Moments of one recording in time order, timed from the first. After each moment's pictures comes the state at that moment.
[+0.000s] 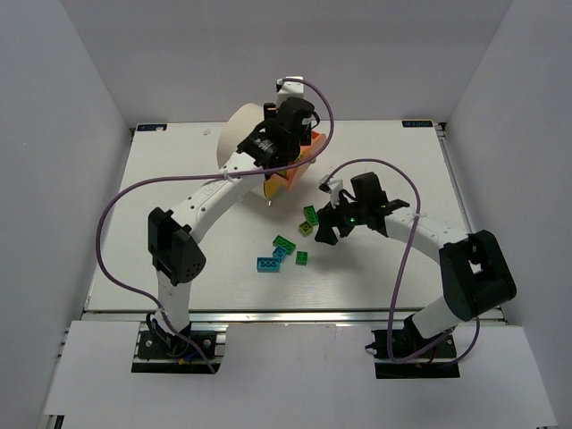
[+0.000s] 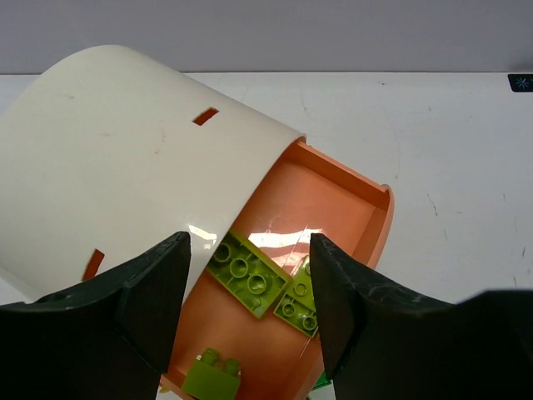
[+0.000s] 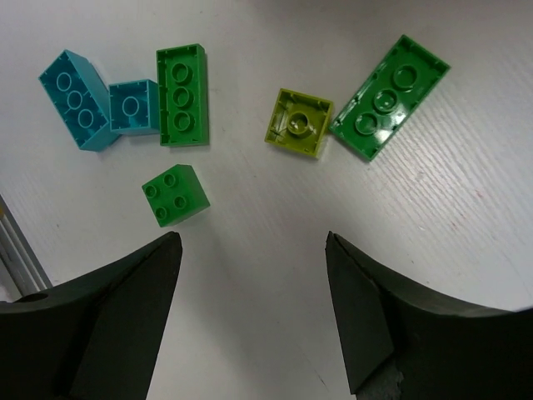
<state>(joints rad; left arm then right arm) -0.73 1.96 2.03 -0.52 -0.64 -0.32 0.46 1.50 0.87 -0.21 -0.56 -0.21</state>
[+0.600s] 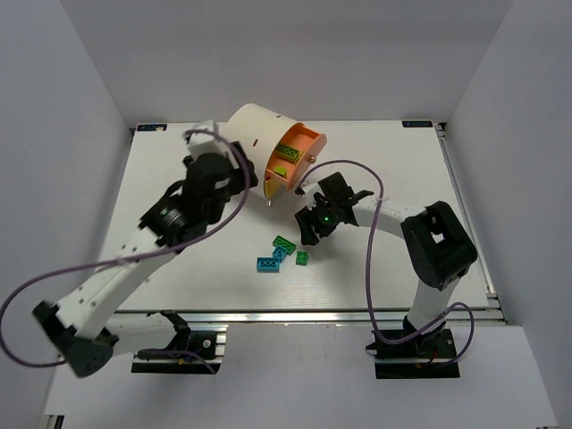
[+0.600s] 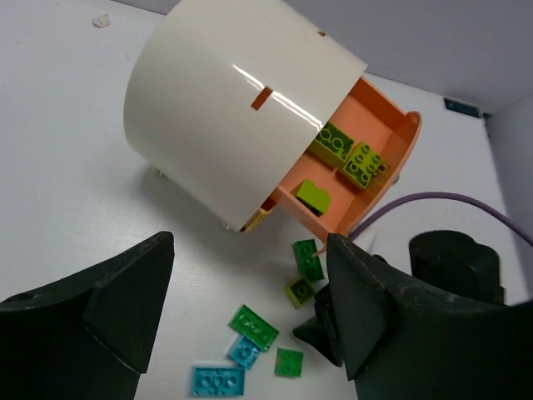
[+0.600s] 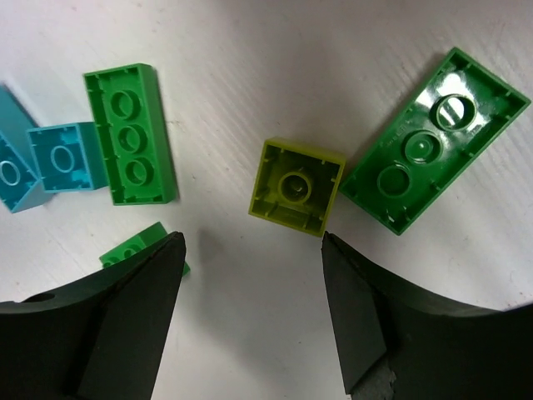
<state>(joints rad) -0.74 1.22 1.35 -0.51 -0.62 -0.54 0.59 1.80 1.08 -0.28 -0.40 -0.14</state>
